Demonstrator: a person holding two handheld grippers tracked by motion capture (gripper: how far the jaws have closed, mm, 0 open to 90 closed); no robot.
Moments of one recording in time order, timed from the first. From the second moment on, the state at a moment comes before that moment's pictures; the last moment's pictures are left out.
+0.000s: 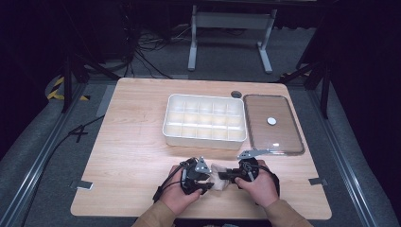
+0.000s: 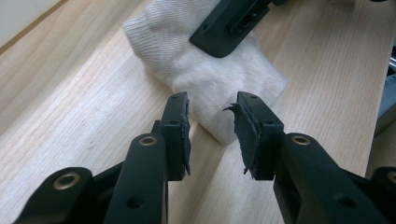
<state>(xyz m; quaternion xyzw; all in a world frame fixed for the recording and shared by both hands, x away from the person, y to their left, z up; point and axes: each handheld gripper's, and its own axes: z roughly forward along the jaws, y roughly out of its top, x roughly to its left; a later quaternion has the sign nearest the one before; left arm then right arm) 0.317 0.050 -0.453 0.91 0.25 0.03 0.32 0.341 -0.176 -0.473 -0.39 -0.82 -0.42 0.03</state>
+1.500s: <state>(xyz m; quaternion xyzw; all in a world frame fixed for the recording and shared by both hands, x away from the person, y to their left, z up) 0.335 0.113 -0.427 0.88 0.30 0.04 0.36 0.364 -0.217 -0.390 -0.31 -0.82 -0.46 -0.12</state>
